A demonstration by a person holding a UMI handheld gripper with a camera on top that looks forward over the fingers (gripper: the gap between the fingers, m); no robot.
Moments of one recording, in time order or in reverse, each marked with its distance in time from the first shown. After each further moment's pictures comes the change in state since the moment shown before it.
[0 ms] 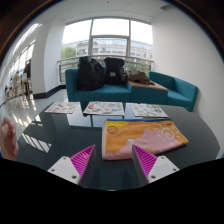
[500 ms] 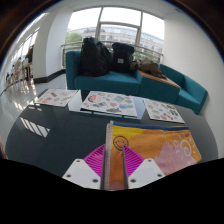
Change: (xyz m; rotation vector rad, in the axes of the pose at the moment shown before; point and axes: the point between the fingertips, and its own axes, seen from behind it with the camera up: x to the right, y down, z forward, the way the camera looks) arm -0.017 -0.006 0.112 -0.140 -0.013 -0.098
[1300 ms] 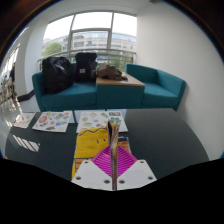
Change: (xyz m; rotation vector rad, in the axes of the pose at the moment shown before) arm 0.260 -0.033 -0.040 0.043 0.142 0.160
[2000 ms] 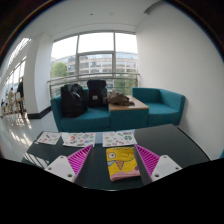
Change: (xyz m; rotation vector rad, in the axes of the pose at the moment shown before) arm -0.057 -0.054 -0.171 0.232 -0.086 0.055
